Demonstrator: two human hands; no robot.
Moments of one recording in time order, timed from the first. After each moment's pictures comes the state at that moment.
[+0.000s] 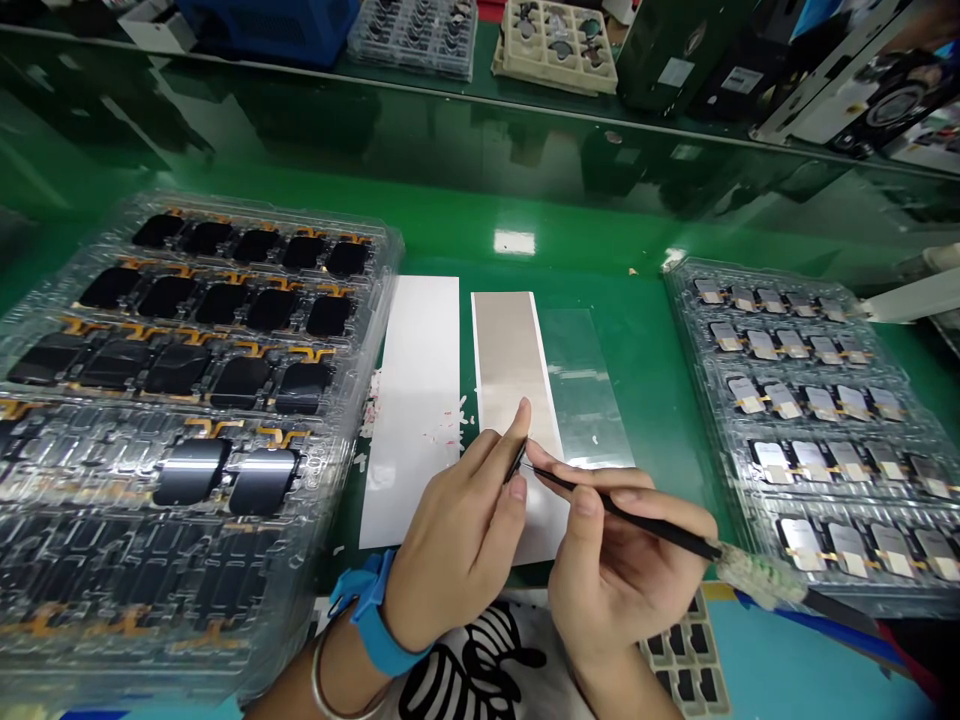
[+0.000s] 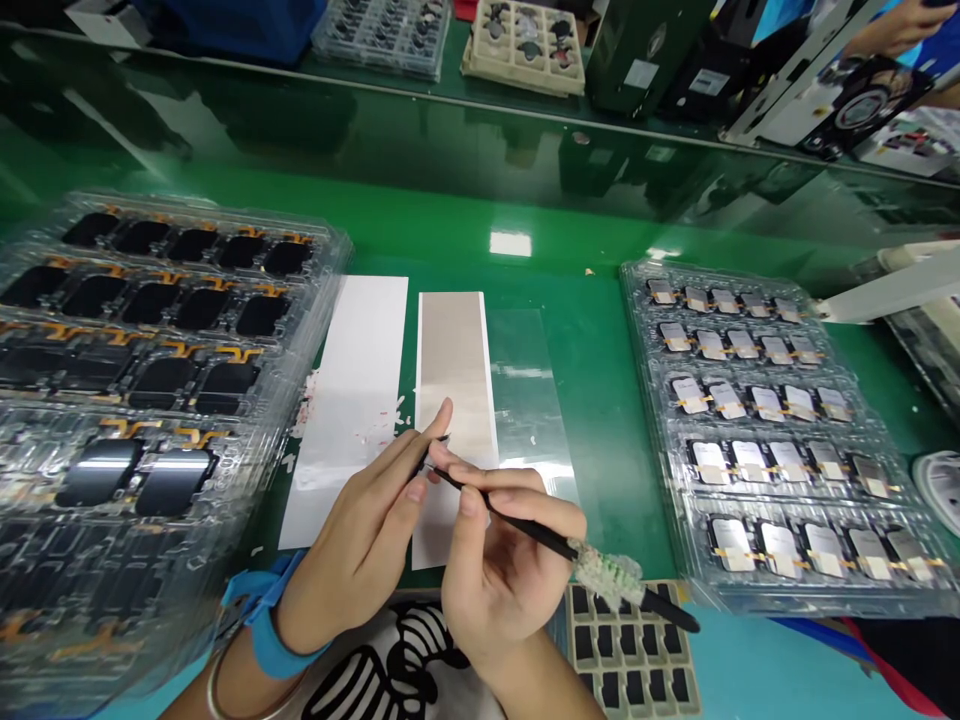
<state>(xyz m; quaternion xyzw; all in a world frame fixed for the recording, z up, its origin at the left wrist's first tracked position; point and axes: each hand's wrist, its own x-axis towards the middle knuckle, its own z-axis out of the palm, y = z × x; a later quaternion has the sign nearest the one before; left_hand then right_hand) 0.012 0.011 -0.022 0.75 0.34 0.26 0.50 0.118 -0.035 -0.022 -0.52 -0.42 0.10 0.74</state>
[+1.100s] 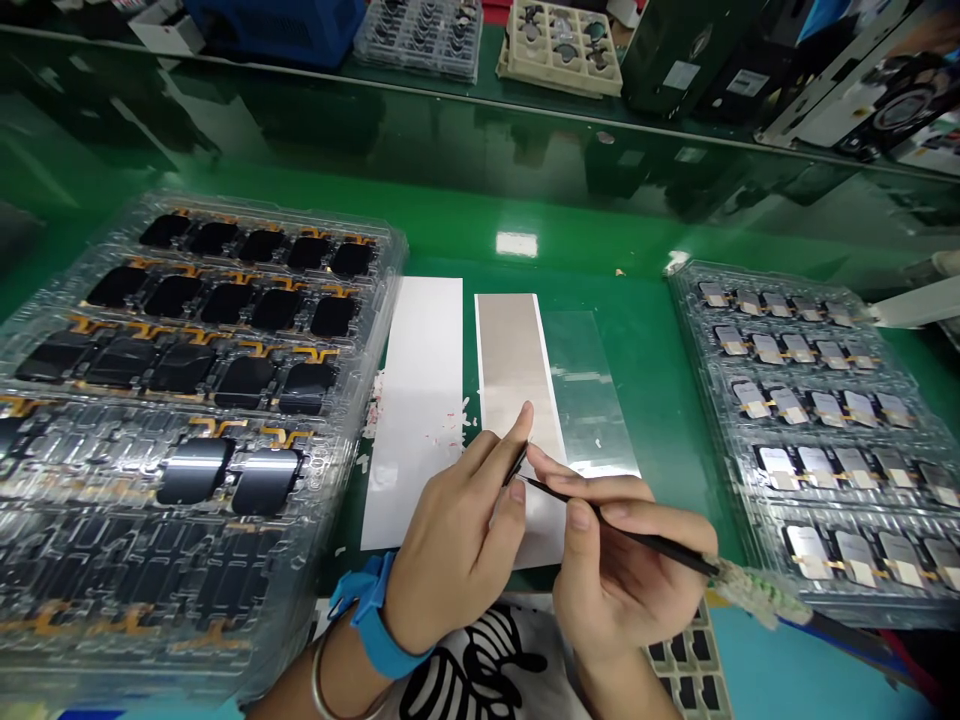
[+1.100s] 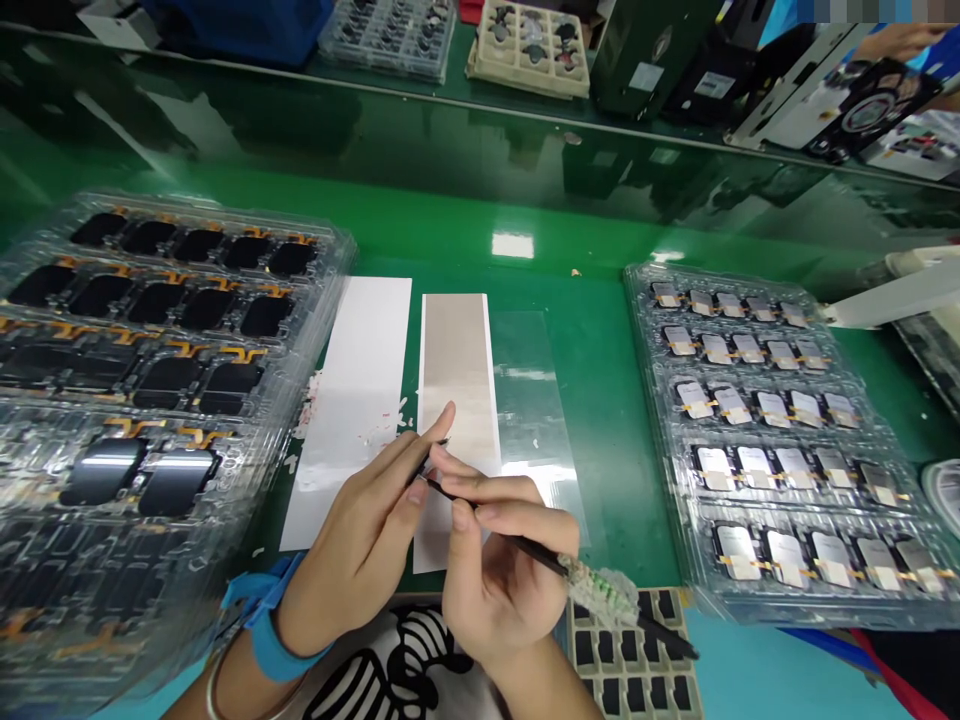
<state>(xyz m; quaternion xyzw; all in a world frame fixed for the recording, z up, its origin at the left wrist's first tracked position) 0.012 0.012 -0.022 0.75 0.35 0.26 0.50 0.124 -0.039 -0.030 -0.48 -0.46 0.12 0.73</state>
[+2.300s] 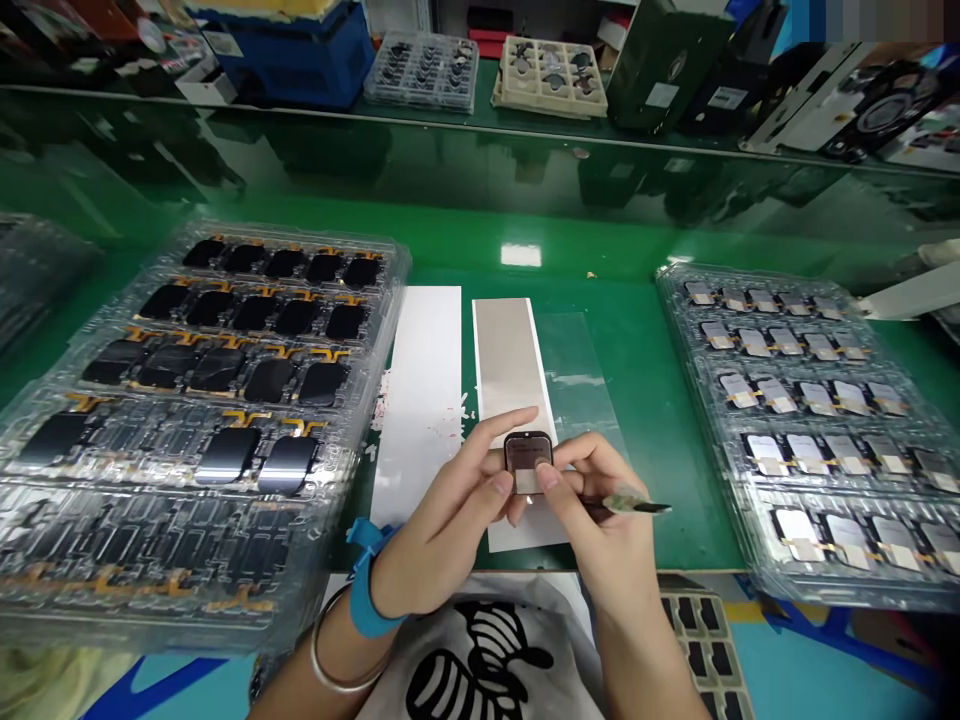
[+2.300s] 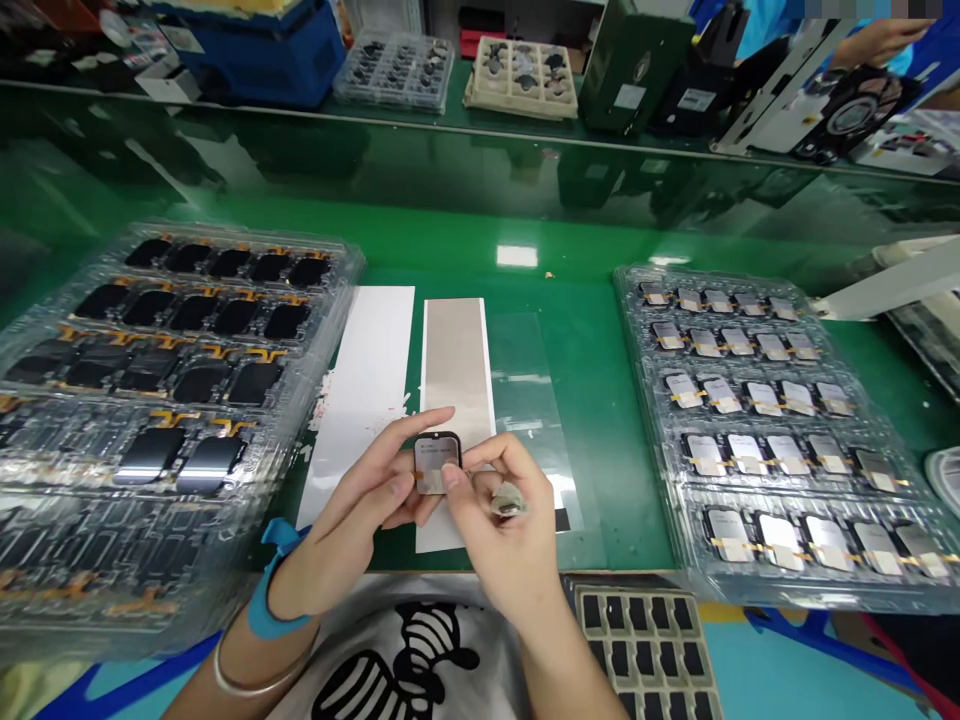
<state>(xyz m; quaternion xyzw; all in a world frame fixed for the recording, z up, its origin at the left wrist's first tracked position) 0.005 0.011 -0.011 0.55 0.27 0.27 0.74 0.147 -0.048 -0.017 -0.58 -0.38 0.42 0.59</state>
